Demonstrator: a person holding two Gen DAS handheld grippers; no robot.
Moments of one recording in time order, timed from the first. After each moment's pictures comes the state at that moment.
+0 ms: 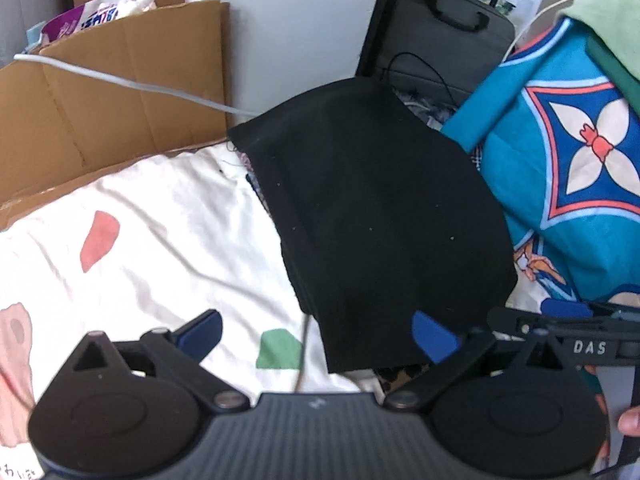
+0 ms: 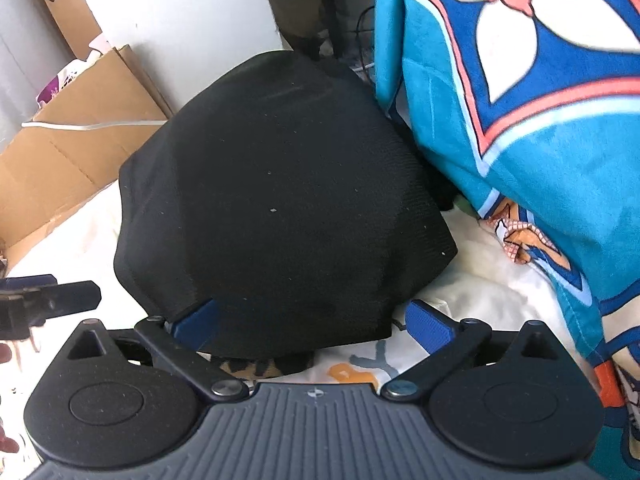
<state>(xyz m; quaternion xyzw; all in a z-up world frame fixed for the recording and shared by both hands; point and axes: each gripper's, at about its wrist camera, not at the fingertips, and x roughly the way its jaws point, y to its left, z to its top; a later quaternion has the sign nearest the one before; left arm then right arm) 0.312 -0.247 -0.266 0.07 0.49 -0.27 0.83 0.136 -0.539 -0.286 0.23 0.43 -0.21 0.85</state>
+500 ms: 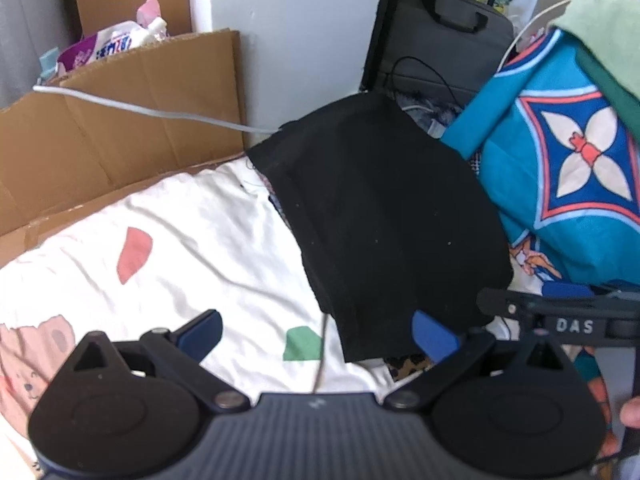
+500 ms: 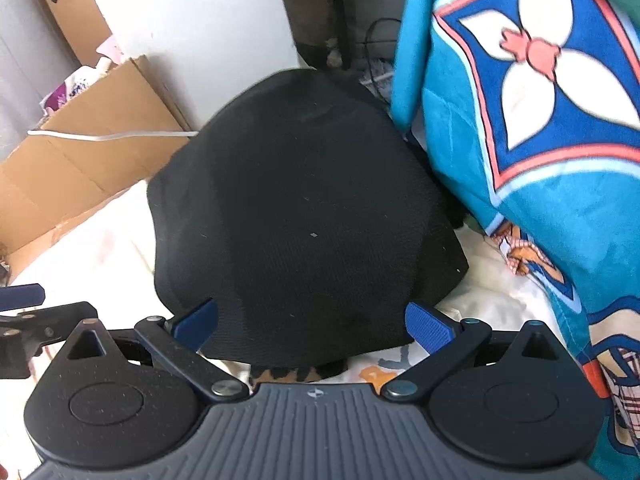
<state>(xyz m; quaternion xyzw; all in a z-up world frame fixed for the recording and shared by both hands) 0.311 -0.231 -0.214 0.10 0.49 -0.26 0.83 0.156 -0.515 -0.244 0.23 0.43 -0.22 0.84</state>
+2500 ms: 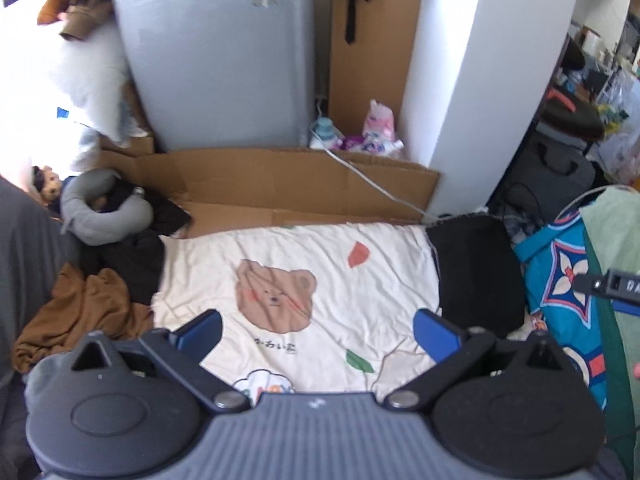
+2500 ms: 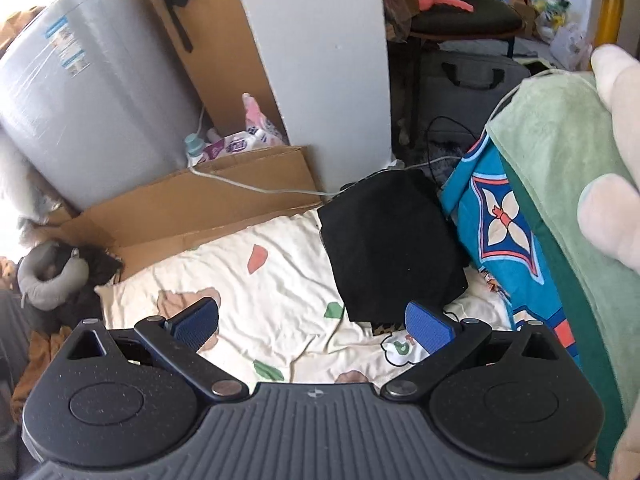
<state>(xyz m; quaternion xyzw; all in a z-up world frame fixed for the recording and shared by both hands) 0.166 0.003 0.151 0.02 0.47 -0.03 0.88 0.104 -0.360 0.117 0.20 0.44 -0.17 0.86</state>
